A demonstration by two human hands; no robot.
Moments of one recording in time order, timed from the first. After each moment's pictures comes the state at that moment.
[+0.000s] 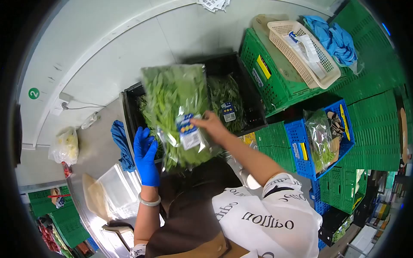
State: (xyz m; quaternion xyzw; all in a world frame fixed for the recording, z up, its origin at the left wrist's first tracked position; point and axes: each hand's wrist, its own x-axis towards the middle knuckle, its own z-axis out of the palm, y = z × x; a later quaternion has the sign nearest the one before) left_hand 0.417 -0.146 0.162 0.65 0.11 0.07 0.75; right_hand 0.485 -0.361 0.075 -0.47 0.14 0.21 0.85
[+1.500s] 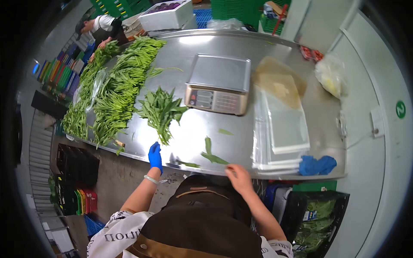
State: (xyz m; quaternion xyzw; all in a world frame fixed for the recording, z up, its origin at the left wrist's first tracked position) left_hand -0.265 -0.026 -0.063 0.21 0.76 0.56 0.26; right_hand 0.129 -0.004 0.043 -0.51 -0.67 0.47 0.27
